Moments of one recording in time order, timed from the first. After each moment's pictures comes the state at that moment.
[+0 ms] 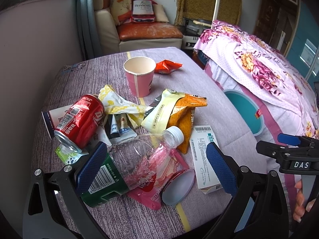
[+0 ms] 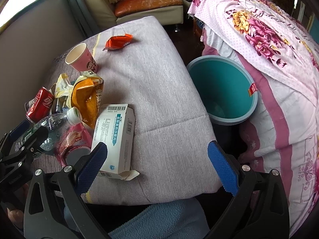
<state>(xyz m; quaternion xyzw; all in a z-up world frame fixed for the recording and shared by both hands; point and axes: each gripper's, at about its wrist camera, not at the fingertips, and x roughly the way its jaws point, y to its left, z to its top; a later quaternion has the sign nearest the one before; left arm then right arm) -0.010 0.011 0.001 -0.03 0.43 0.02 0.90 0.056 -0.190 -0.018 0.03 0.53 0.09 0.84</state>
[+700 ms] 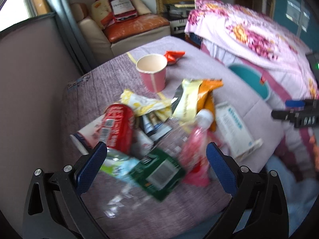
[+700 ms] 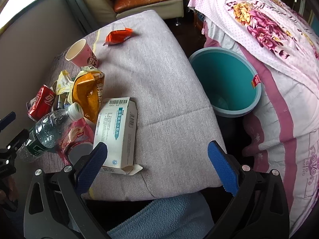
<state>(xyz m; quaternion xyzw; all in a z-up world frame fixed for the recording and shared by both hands) -0.011 0.057 0.022 0.11 0.48 -0.03 0.87 0.054 -0.189 -0.024 0.04 0.56 0.09 0.83</state>
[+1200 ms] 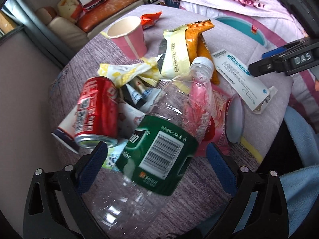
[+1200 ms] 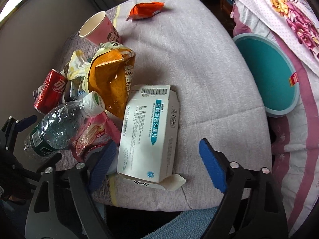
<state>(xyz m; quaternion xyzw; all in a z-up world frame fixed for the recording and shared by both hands) -0.003 0.056 -0.041 0.19 0.54 -0.09 0.81 0.085 -0.125 -0.062 0.05 0.61 0.17 0.77</state>
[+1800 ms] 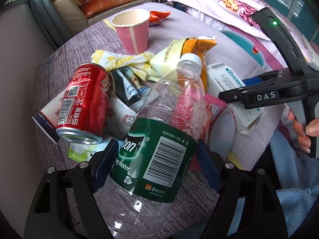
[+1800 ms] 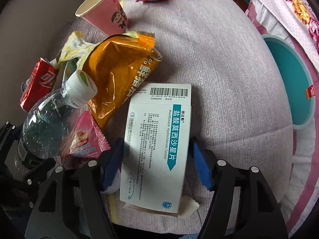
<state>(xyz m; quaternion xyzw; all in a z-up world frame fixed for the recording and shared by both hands) 0.005 0.063 -0.043 0.09 0.55 -0.09 0.82 0.105 -0.091 -0.095 0.03 0.63 0.19 0.75</state>
